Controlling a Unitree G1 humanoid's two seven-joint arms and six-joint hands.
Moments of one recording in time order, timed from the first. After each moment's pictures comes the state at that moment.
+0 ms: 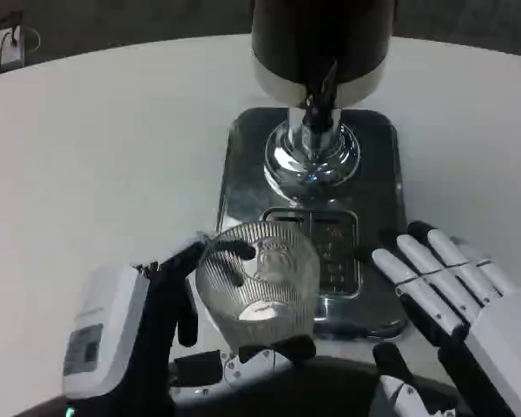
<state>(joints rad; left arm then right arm) 0.08 0.21 -0.12 -0.37 0.68 -0.23 0.29 0.31 -0.38 -0.07 -0.67 -0.93 -0.35 -0.09</state>
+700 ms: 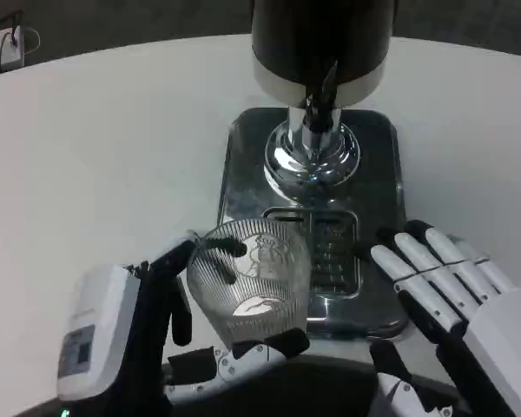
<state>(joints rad) 0.09 0.18 -0.11 -0.37 0.68 -0.23 0.29 0.29 -0.36 -0.06 -0.67 -0.93 -0.35 -0.08</state>
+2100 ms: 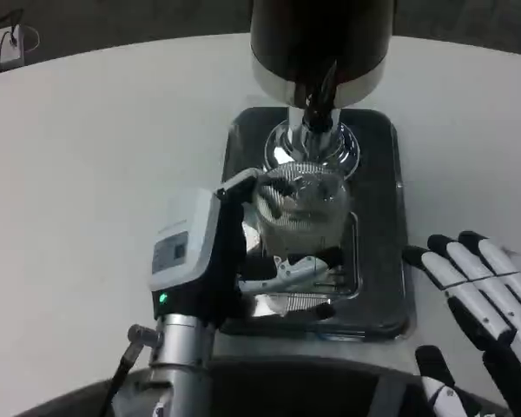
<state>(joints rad) -0.54 0.15 -0.21 0.39 0.72 -0.23 0.52 0.40 -0.34 -0.15 -0.70 -0.91 -0.33 -0.08</state>
